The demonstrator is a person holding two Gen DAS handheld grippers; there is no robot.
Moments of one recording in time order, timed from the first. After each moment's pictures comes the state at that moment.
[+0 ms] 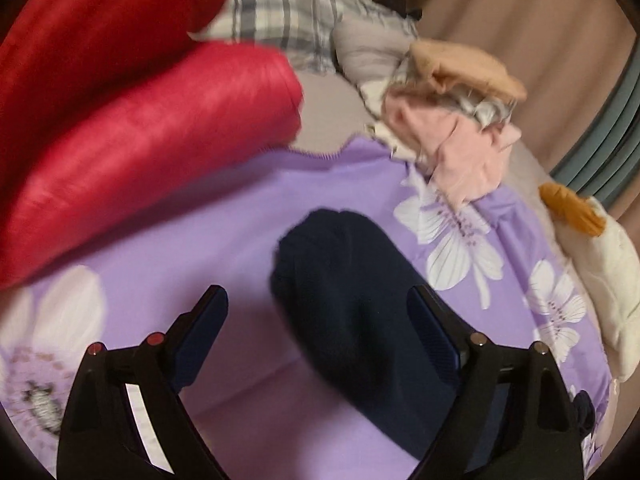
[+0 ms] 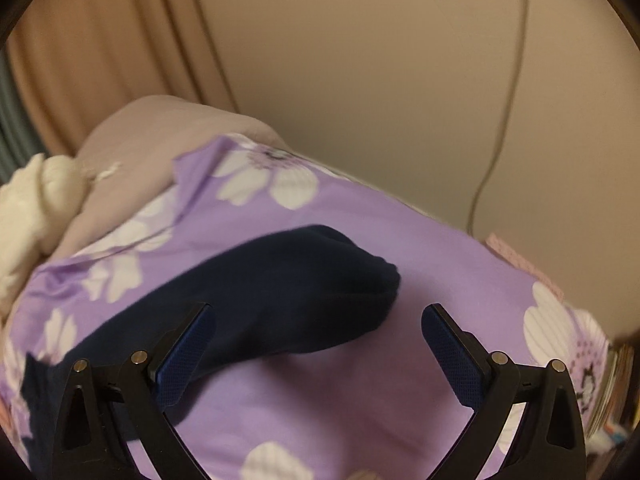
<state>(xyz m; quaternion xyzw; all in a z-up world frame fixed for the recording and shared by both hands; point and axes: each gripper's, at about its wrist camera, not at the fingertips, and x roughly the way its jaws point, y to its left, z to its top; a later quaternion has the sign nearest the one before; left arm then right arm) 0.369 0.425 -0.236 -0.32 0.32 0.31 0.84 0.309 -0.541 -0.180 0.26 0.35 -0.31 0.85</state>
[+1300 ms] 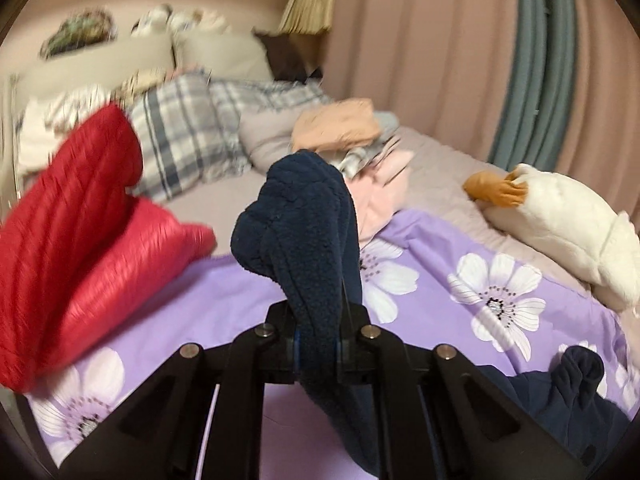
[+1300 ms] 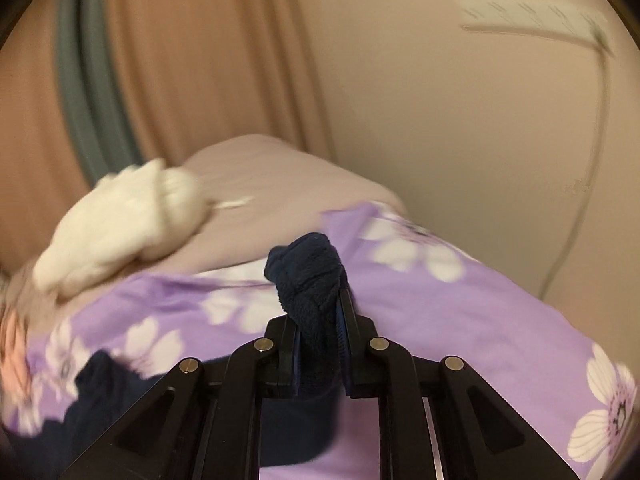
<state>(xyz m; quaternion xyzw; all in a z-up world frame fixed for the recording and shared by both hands) 0.371 0.284 -0.111 -0.13 0.24 0.27 0.92 0.357 -0.408 -0.074 0.16 0.24 -0.18 0.94</state>
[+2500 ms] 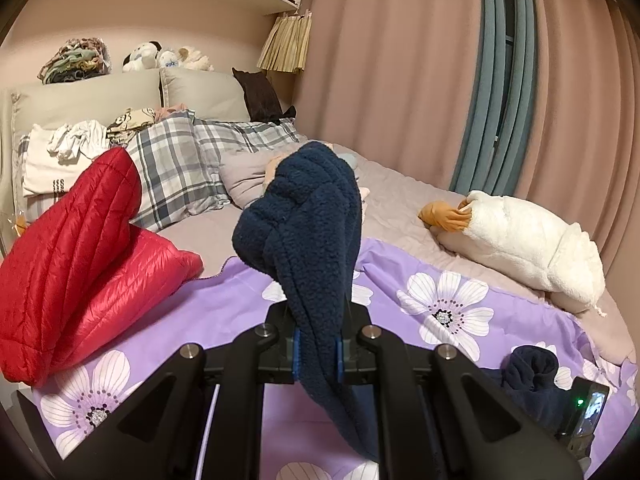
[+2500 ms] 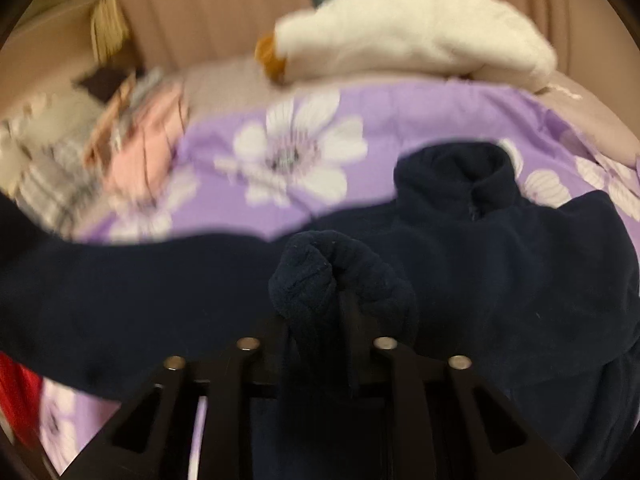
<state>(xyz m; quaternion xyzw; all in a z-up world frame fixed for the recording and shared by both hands) 0.315 0.233 -0.068 -0.13 0.18 0.24 0.95 0.418 -0.012 -0.170 0.05 0.41 0.13 0.90</state>
